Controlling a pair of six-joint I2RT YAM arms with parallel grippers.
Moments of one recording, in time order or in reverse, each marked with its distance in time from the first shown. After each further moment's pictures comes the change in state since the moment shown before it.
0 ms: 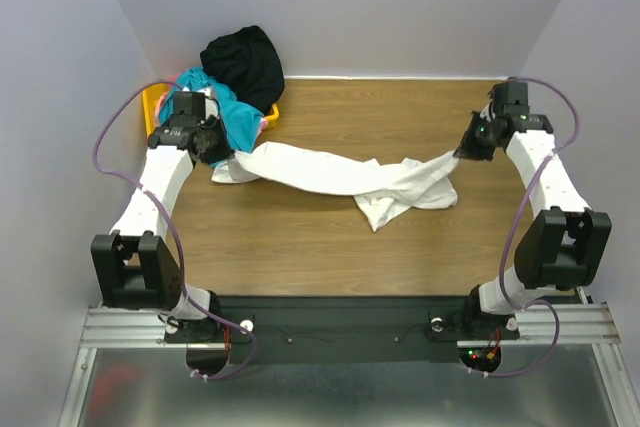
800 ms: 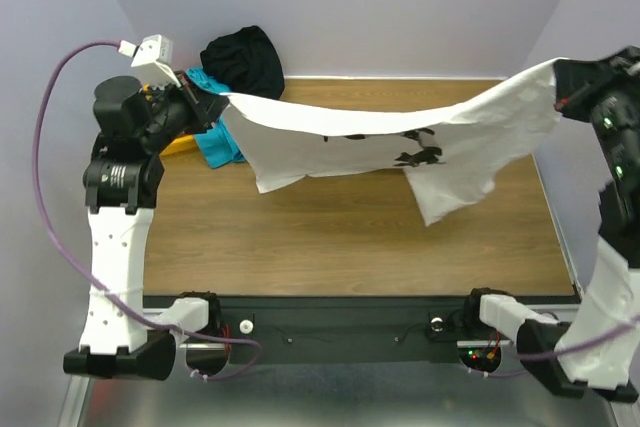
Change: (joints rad) left arm 0.000 -0.339 0.286 0.056 0.258 -0.068; right arm -0.048 -0.405 0.750 -0.109 0.038 0.010
